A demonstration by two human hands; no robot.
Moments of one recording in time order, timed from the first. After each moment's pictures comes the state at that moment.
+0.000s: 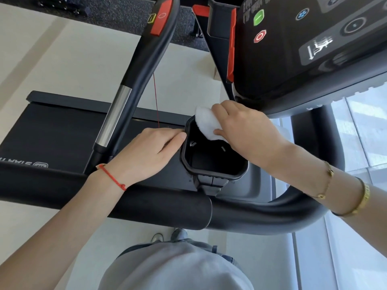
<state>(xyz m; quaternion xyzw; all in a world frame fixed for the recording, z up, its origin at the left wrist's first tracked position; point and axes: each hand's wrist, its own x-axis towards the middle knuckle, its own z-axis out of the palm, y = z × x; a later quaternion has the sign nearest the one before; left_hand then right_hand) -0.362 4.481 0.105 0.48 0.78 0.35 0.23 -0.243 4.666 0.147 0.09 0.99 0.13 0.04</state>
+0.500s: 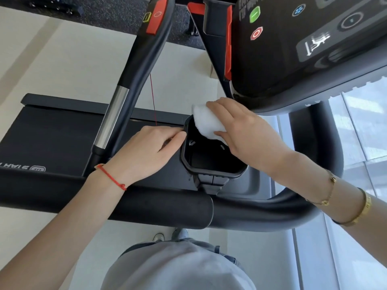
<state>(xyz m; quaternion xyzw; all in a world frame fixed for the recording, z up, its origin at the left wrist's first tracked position) -0.366 4.483 0.106 0.49 0.77 0.35 0.21 -0.229 4.661 0.148 0.09 1.00 0.00 0.00</state>
